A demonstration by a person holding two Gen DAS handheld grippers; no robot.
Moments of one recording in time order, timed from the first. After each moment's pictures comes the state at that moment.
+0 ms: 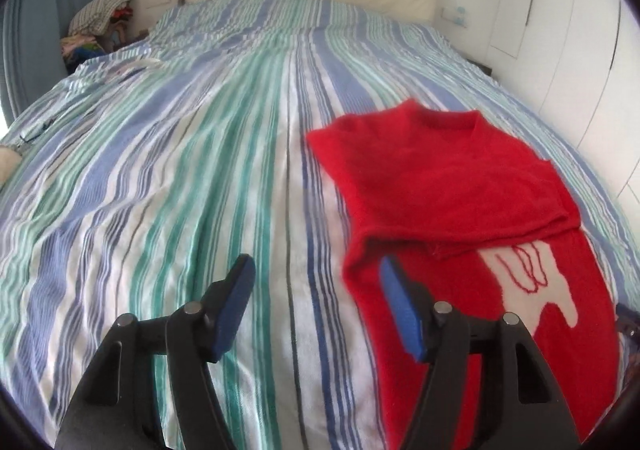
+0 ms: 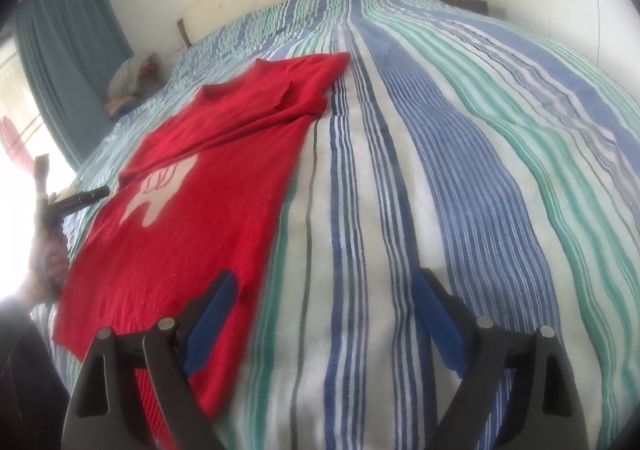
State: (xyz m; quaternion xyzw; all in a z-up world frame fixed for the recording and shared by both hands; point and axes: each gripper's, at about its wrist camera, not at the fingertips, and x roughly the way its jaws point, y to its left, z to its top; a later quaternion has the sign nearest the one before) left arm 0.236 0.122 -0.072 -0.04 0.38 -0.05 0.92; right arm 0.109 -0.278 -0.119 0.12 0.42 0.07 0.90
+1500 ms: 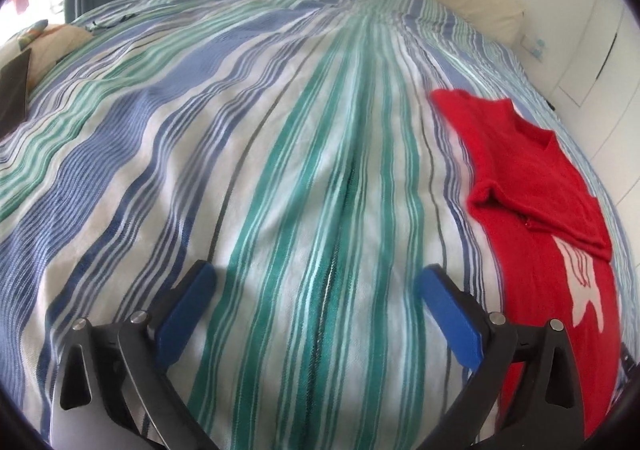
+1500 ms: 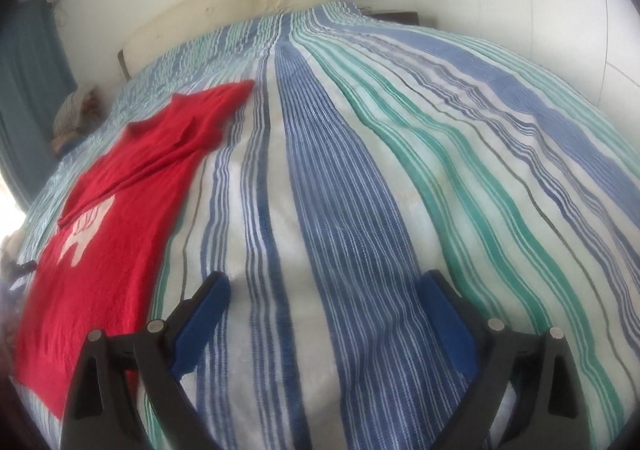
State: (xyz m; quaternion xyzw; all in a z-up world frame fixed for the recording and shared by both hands) left arm 0.203 0.194 -0.132 -0.14 0.43 0.06 0.89; right arm 0.107 -0.322 -0.127 0.12 0.39 -0.05 0.91
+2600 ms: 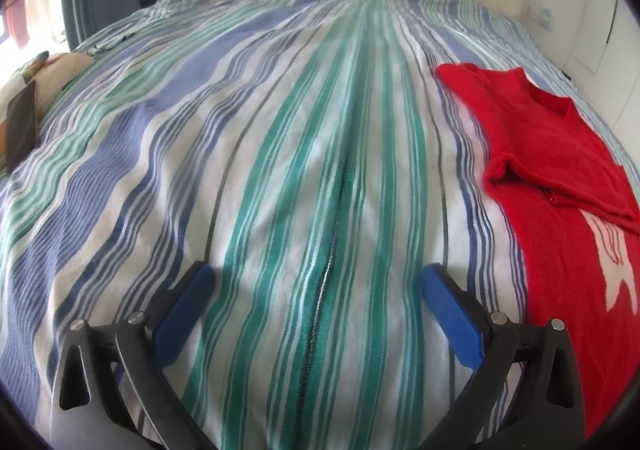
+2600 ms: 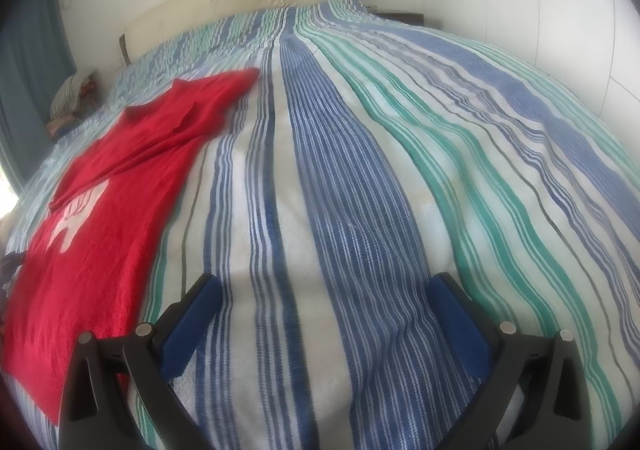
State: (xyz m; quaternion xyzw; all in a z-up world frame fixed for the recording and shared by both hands) left arm 0.208 0.180 -0.137 -0.08 0.44 0.09 0.89; right arm 0.112 -0.315 -0.131 0.09 0.40 -0.05 0.91
